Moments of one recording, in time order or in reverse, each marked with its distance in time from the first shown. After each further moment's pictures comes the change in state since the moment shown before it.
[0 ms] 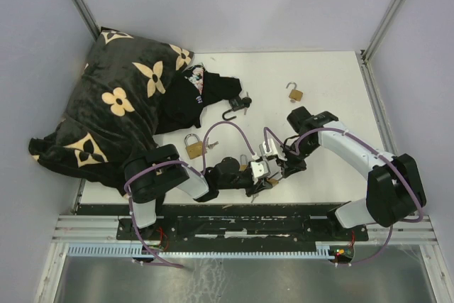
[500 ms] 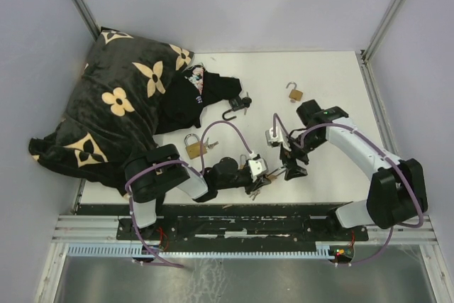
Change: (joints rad) left arm 0.007 0.005 -0.015 0.036 -0.061 -0.004; right arm -0.079 -0.021 0.045 -0.034 -0.093 0.058
